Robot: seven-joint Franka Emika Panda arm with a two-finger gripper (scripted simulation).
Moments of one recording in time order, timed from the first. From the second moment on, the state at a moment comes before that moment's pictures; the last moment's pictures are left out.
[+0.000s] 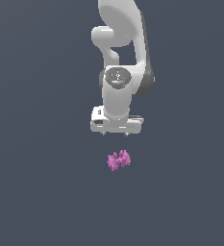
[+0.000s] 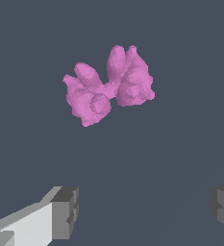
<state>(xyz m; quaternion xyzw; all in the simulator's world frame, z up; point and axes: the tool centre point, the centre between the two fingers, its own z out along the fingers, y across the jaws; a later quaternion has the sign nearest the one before) -0.003 0.016 0.145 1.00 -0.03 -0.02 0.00</state>
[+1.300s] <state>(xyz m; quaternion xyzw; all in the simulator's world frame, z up) 0.047 0.023 0.137 0.94 -0.35 -0.01 0.00</state>
